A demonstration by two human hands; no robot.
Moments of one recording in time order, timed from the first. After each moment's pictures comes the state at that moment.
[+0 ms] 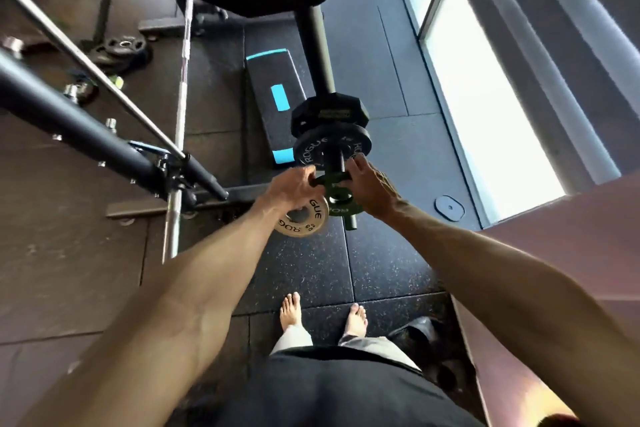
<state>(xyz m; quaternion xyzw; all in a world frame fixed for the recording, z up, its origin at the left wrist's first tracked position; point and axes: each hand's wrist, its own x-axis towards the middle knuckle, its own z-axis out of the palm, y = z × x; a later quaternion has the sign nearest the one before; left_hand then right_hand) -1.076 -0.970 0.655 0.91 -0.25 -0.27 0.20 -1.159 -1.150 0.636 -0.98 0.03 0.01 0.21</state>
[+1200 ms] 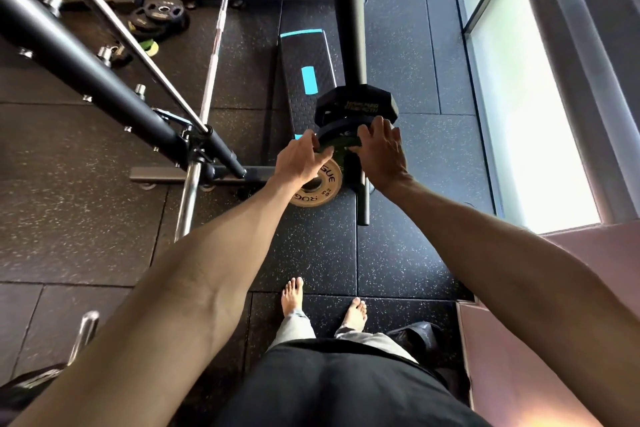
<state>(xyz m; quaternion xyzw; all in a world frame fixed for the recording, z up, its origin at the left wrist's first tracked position) -1.046 -0.973 0.644 0.94 -0.13 -0.13 0.28 -1.093 -1.155 0.631 -0.99 0.03 -0.09 0.07</state>
